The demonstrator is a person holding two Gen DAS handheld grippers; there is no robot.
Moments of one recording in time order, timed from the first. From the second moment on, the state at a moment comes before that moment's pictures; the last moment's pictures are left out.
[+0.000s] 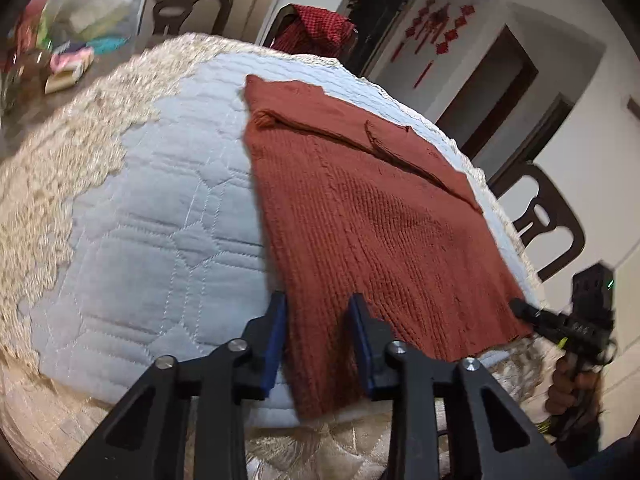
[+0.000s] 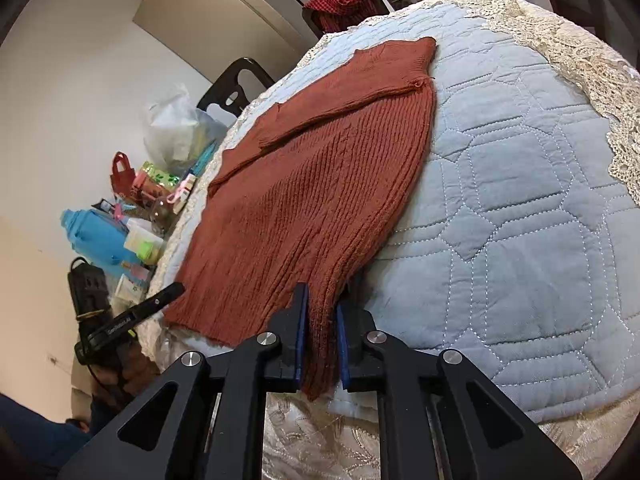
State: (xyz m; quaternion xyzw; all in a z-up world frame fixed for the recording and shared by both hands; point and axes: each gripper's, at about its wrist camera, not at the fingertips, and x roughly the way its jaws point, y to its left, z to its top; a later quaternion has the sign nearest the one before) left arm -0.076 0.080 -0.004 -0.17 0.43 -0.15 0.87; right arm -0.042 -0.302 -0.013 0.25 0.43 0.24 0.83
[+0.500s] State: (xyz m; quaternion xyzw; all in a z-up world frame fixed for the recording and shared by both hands) left arm -0.073 0.082 -0.003 -0.21 0.43 -0.16 0.86; right arm -0.047 -0.316 -0.011 0.27 0.42 0.25 0.83
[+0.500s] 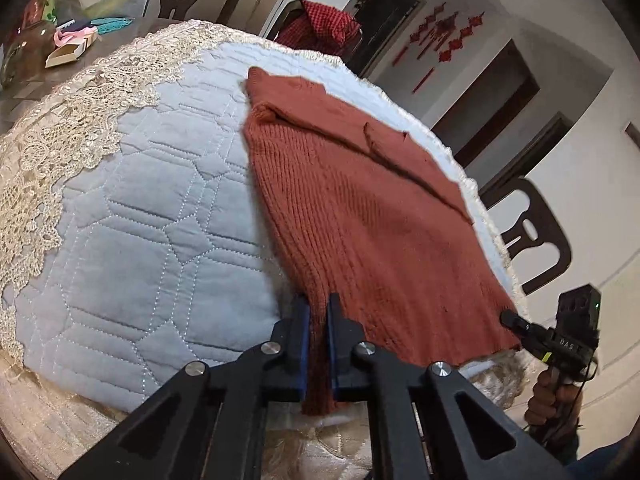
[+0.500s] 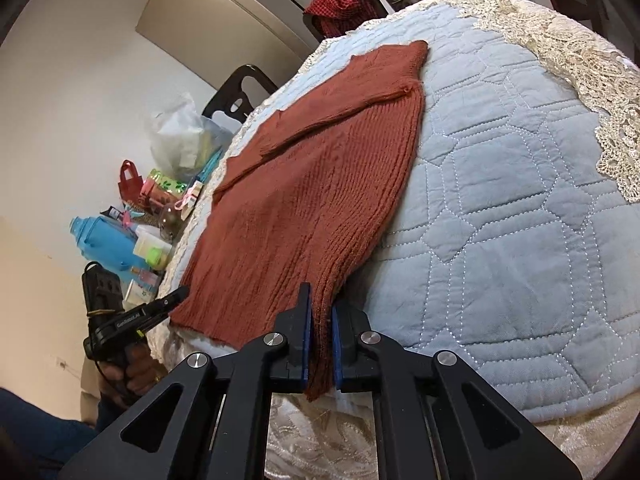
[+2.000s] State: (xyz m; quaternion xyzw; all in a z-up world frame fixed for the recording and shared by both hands) left arm 0.127 0.103 0.004 -0.33 0.41 -0.14 0.84; right arm 0.138 -0.372 -0.009 0.44 0.40 0.20 0.77
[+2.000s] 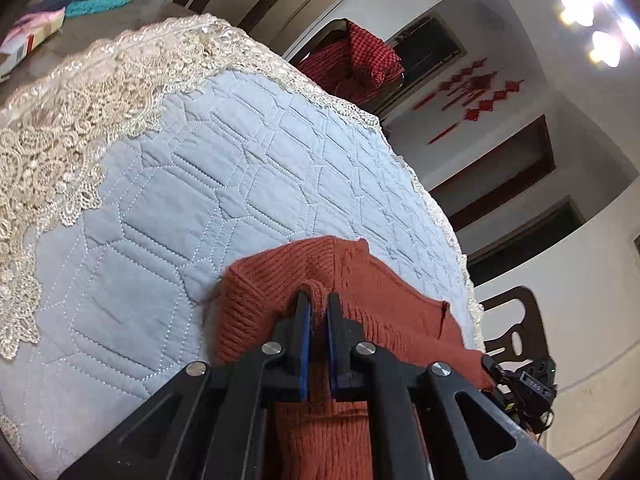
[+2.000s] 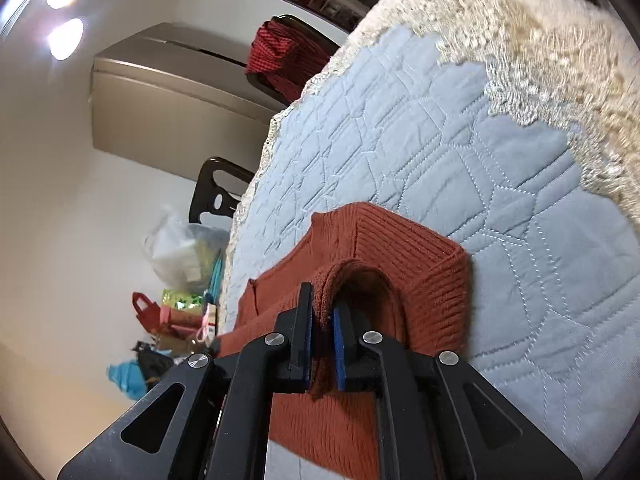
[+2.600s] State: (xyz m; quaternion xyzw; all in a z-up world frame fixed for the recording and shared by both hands) left arm 0.110 0.097 0.034 -0.27 0.38 -0.11 0.88; right arm 0.131 -0.384 0.015 0.41 0.35 0.19 0.82
